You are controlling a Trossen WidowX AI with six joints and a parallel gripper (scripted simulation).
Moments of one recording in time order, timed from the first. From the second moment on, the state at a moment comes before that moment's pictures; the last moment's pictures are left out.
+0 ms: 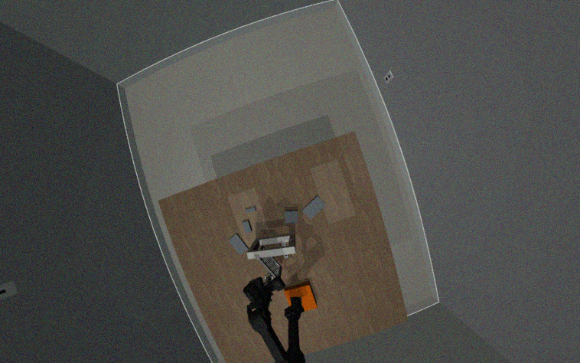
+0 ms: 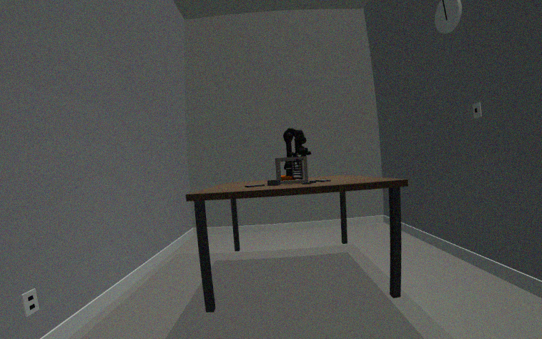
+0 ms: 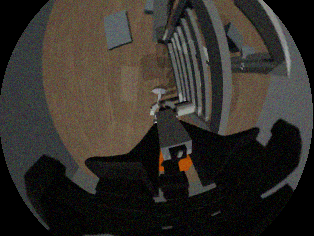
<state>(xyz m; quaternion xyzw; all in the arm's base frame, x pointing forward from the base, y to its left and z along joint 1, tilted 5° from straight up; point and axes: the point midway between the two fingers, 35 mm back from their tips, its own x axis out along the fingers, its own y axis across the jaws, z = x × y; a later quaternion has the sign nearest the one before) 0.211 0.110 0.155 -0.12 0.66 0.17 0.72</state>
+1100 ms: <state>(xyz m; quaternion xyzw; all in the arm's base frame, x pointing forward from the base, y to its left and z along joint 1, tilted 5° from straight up) 0.208 0.178 0.162 0.04 0.68 0.03 0.73</state>
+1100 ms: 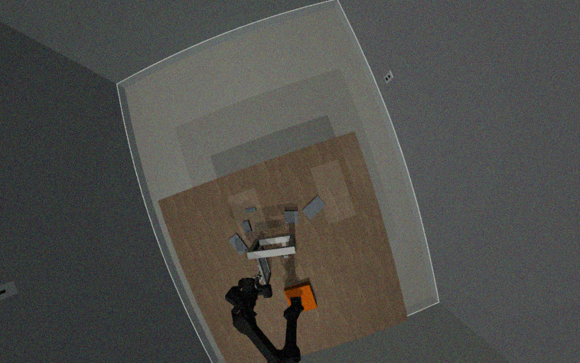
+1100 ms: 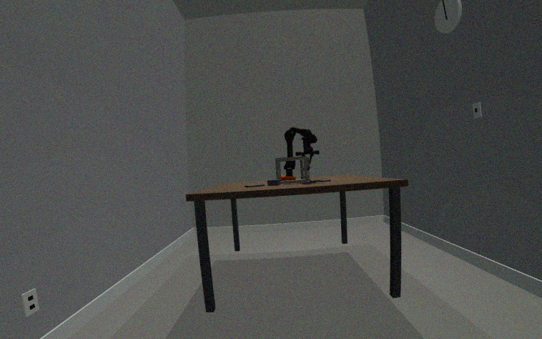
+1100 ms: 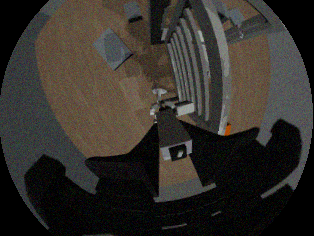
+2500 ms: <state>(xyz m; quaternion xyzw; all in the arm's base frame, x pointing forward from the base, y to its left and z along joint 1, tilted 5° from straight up) 0.211 0.194 0.169 0.09 0.68 -0.02 0.73</state>
